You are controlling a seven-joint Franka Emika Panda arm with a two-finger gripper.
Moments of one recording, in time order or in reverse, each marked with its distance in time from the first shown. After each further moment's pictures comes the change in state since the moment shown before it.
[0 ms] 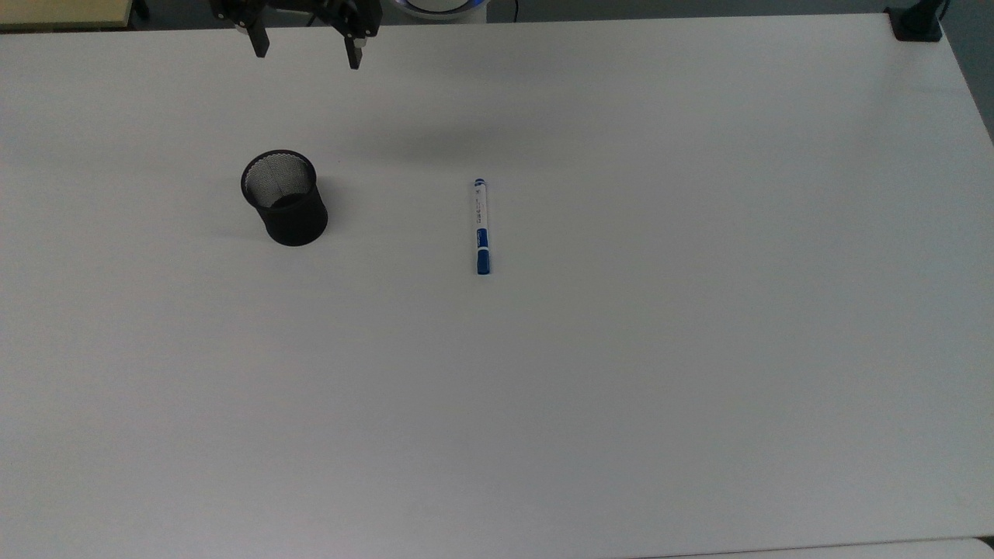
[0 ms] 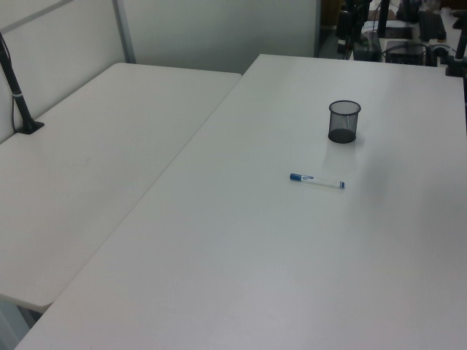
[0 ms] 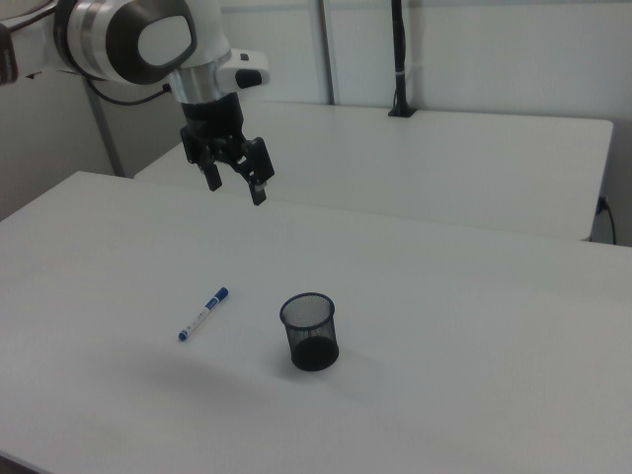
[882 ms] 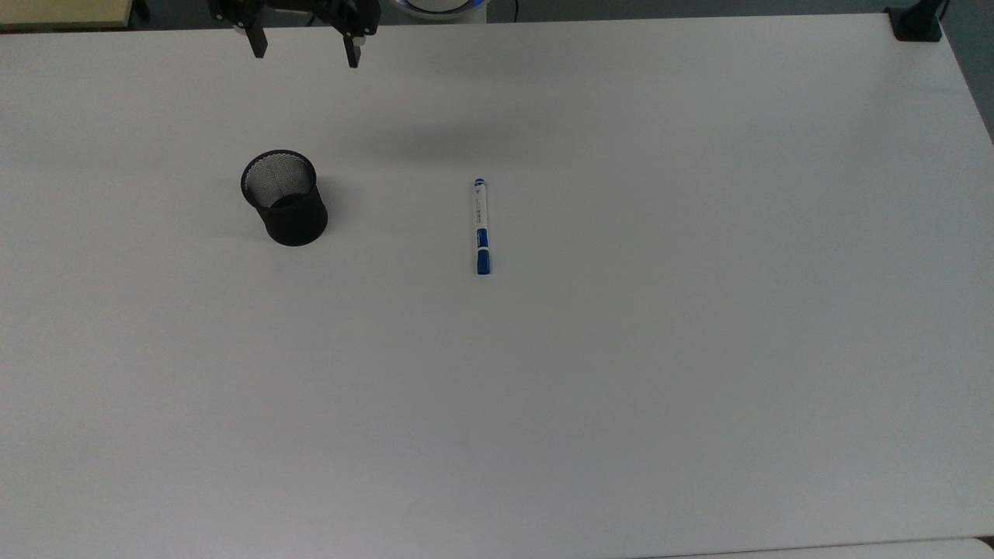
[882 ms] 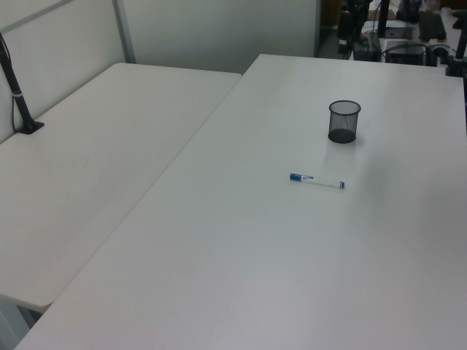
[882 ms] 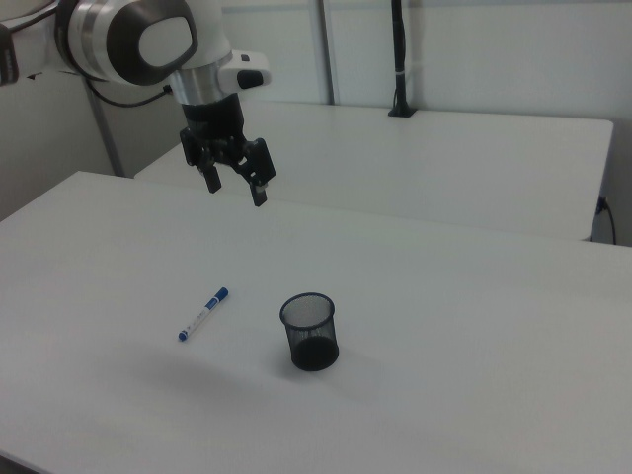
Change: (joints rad) arm -0.002 0.000 0.000 -0.003 0.000 -0.003 -0.035
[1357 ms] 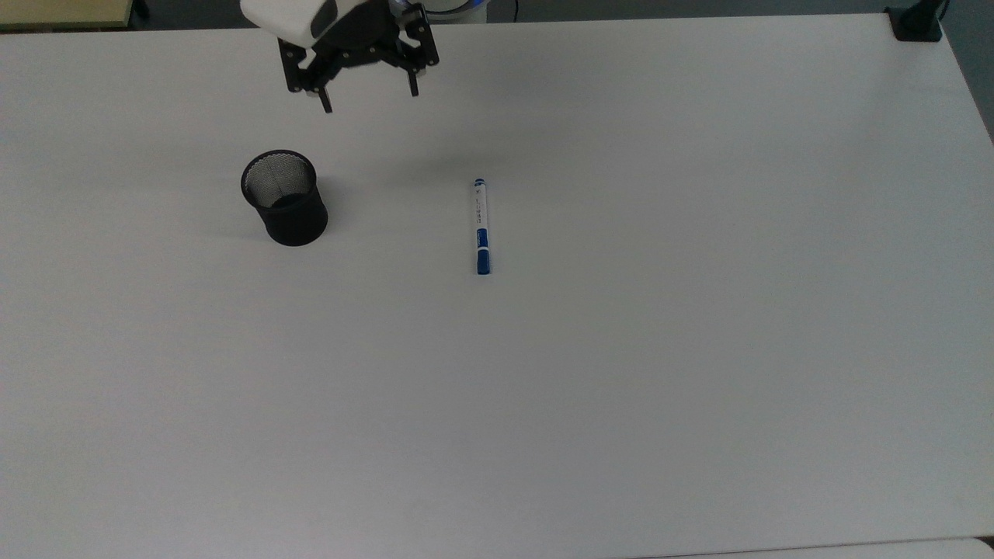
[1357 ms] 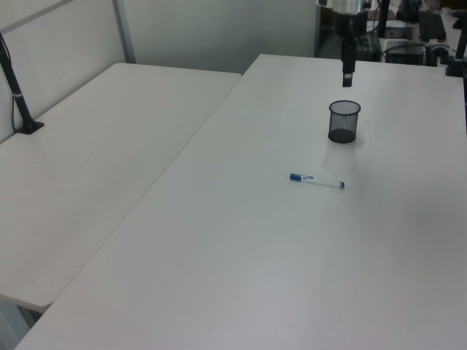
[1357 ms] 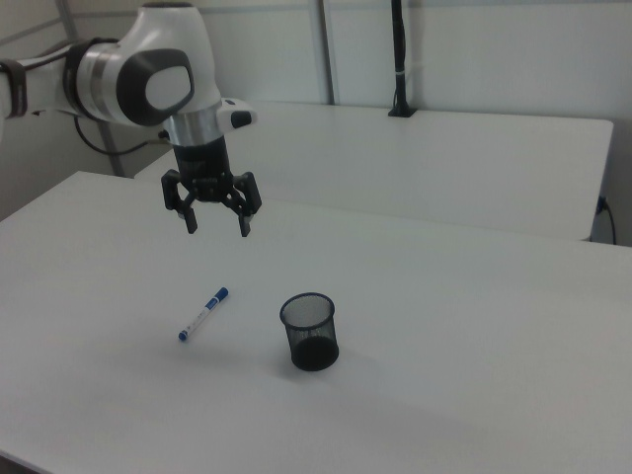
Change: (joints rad) arm 0.005 0.046 0.085 -0.098 -0.004 0.043 -0.272
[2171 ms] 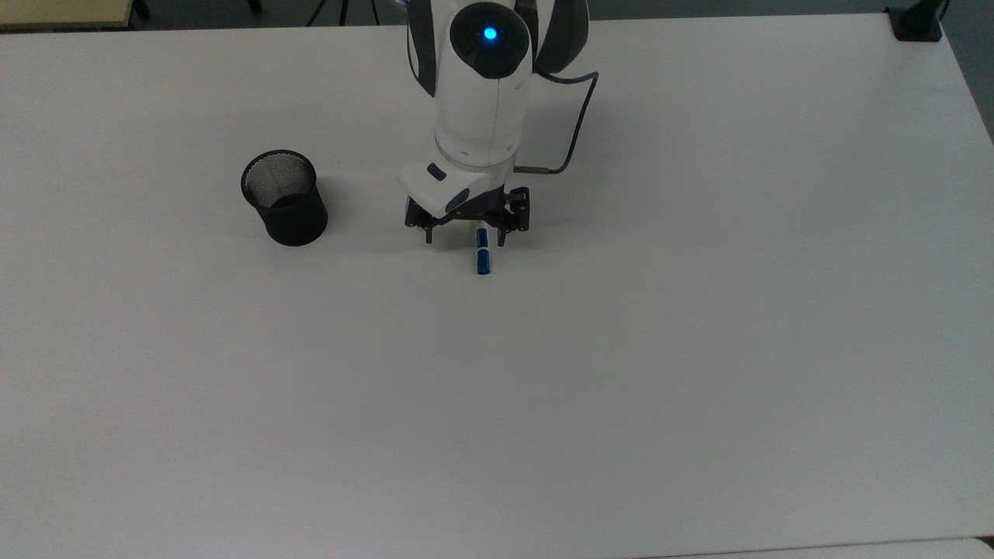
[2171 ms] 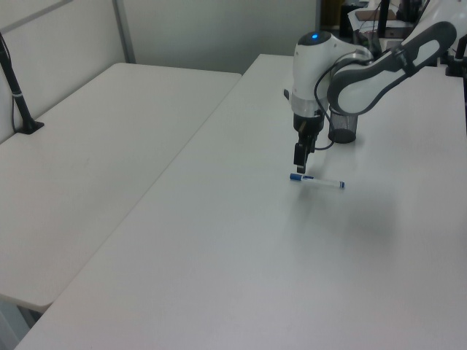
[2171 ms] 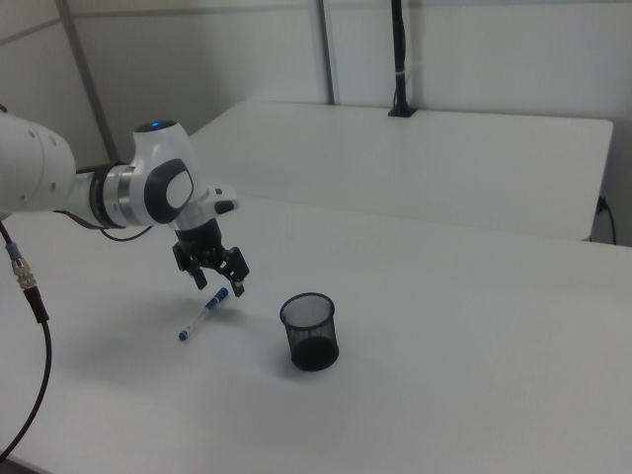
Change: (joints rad) arm 0.082 0.302 0.115 -0.119 -0.181 0.472 0.539
